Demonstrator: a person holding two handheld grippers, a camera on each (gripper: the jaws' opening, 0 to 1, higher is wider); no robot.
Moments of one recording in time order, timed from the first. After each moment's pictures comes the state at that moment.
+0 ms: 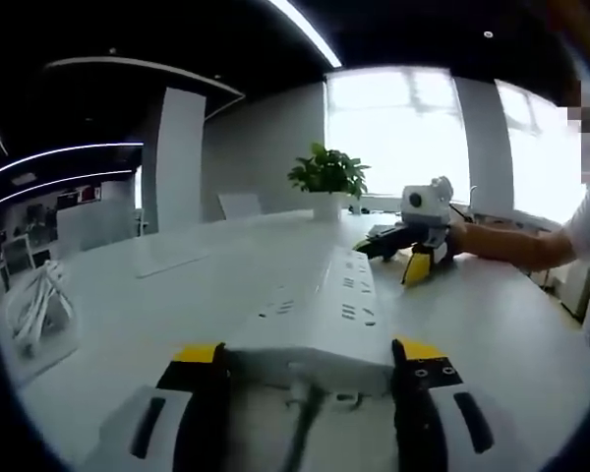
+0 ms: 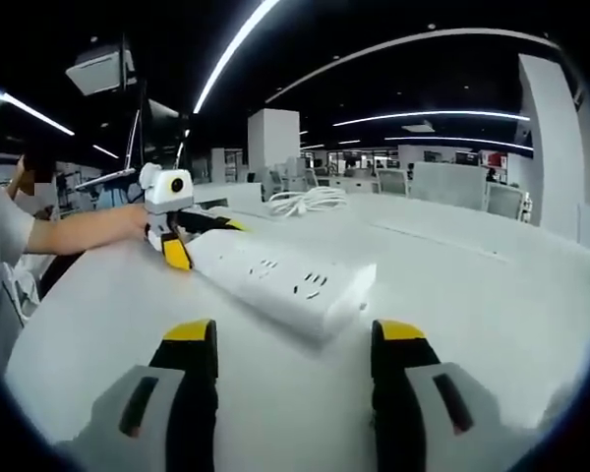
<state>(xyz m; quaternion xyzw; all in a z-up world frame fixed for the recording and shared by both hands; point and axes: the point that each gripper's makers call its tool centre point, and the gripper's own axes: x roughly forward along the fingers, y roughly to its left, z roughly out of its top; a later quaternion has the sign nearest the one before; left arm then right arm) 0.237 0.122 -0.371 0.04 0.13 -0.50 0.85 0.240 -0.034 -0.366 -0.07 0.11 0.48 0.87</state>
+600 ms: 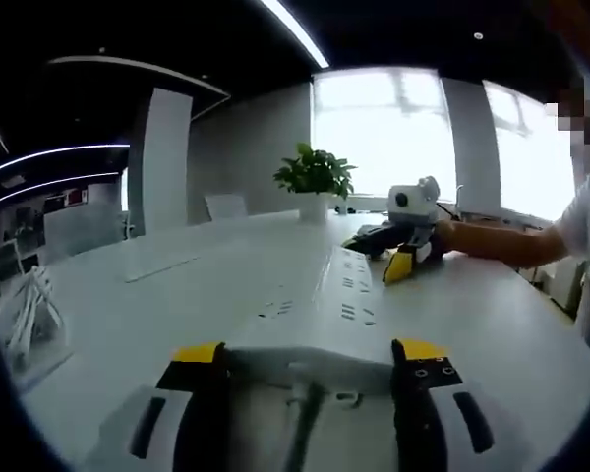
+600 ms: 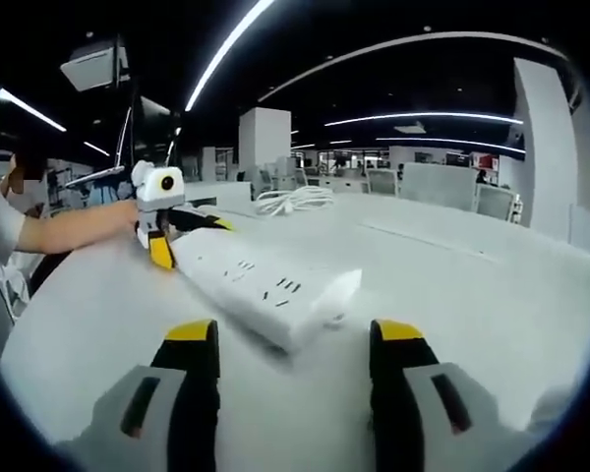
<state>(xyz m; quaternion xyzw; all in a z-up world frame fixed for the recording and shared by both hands) 0.236 0.118 -0.371 0.05 0.13 -0.53 0.84 0.253 -0.045 -0.368 -0.08 0.11 0.45 0.88</state>
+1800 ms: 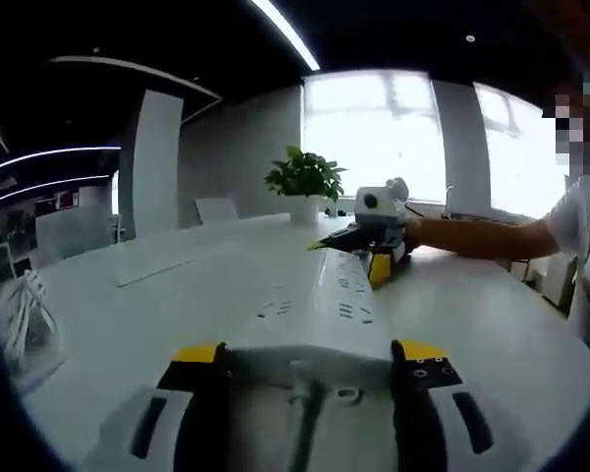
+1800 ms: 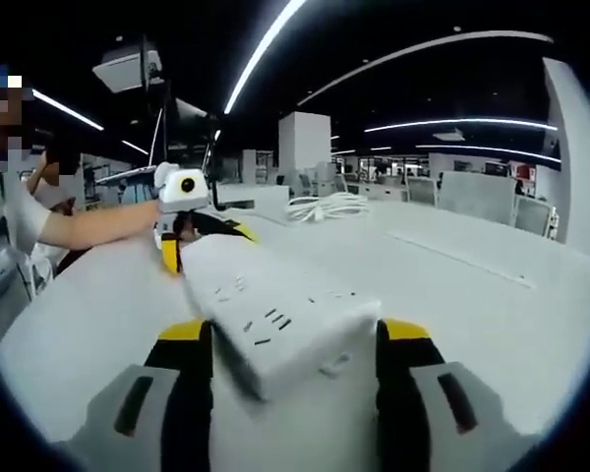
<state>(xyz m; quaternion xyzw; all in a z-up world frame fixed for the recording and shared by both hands) 0.236 0.118 -0.369 0.04 0.12 -0.55 0.83 0.266 -0.018 -0.367 -0.09 0.09 0.54 0.83</state>
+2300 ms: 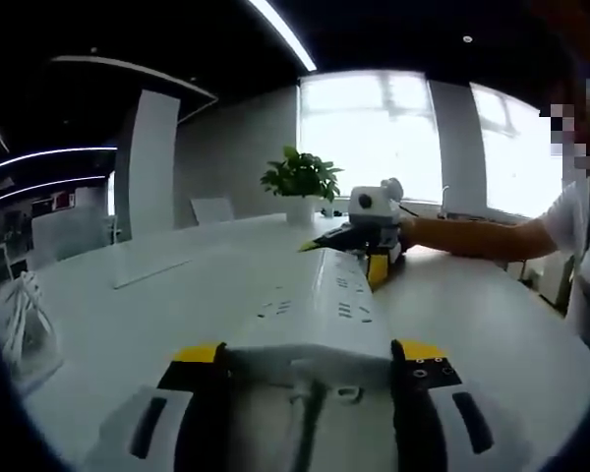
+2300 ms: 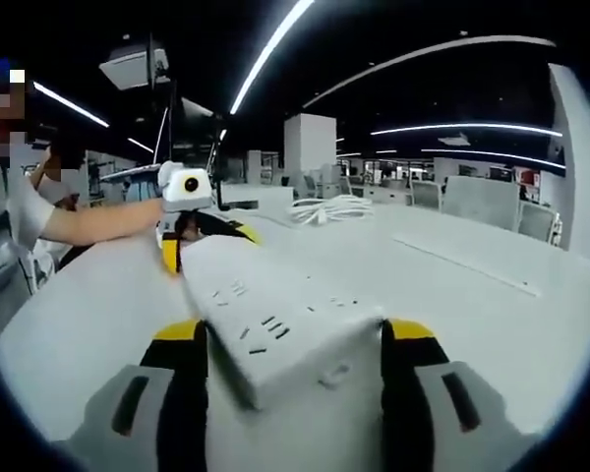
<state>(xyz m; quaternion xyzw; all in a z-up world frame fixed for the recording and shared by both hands) 0.232 0.114 -0.368 0.05 0.12 -0.56 0.82 0.267 -0.015 -0.365 -0.09 0.09 0.55 0.83</state>
